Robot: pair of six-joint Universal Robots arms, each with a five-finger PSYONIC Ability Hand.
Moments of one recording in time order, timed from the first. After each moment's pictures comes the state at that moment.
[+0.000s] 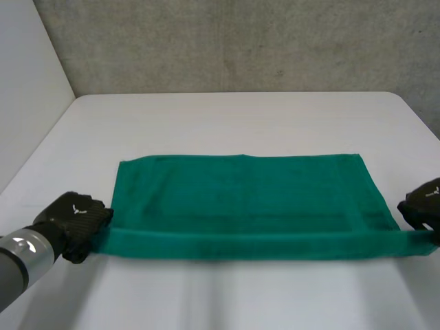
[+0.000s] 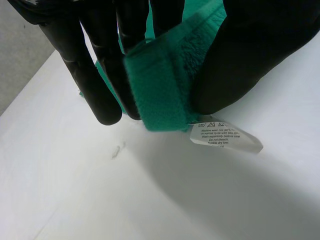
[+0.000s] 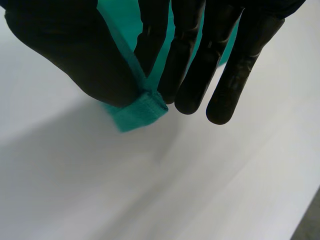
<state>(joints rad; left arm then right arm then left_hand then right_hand) 4.61 -1.59 -2.00 3.02 -1.33 3.90 1.42 -1.34 1.60 0.58 1.29 2.05 1.11 1.20 1.19 1.19 0.97 0.98 1.18 1.19 1.19 1.00</state>
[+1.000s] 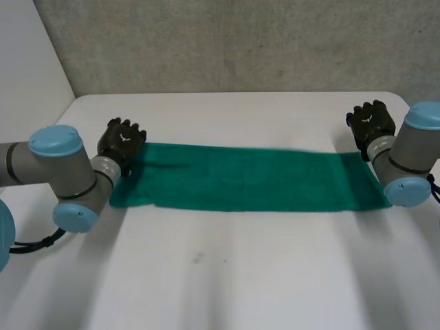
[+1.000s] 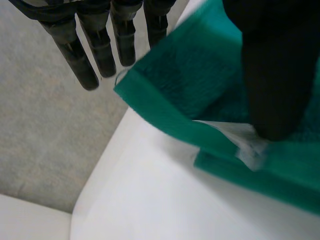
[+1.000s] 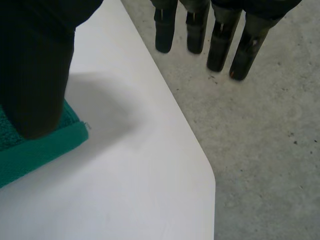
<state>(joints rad) 4.45 -2.42 -1.18 3.46 -1.46 3.90 1.71 -0.55 0.80 -0.14 1.49 2.35 0.38 0.41 0.42 0.41 0.24 0.27 0.33 0.35 0.37 0.21</state>
